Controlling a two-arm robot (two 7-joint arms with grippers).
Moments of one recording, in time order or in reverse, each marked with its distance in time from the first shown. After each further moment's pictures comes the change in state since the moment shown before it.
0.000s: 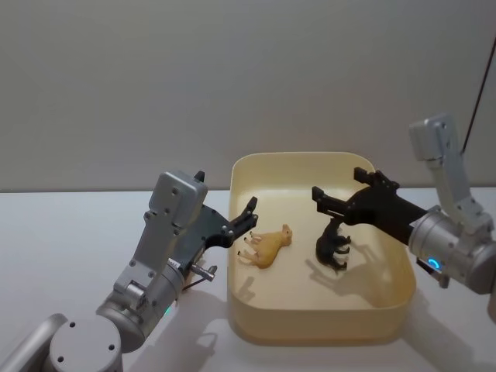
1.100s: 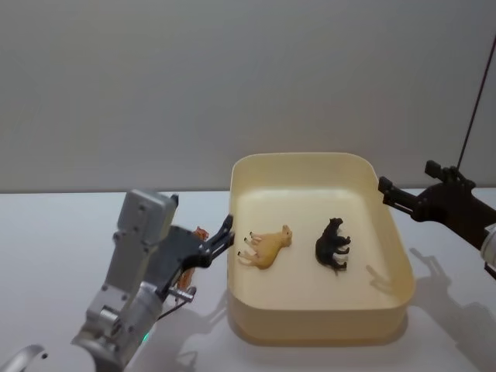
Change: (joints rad) left arm 0.092 0.062 -0.016 -0.091 -0.096 0.036 0.086; right arm -0.131 0.127 0.104 -0.151 0.118 -0.031 -0.072
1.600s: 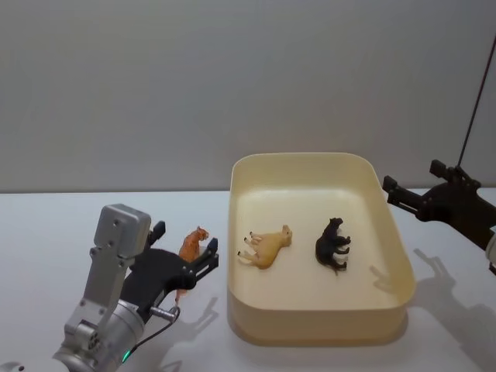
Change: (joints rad) left arm 0.057 0.051 -0.030 -0.007 -0.127 0.025 -0.020; right arm -0.010 0.009 0.008 -0.011 0.009 -0.002 -0.006
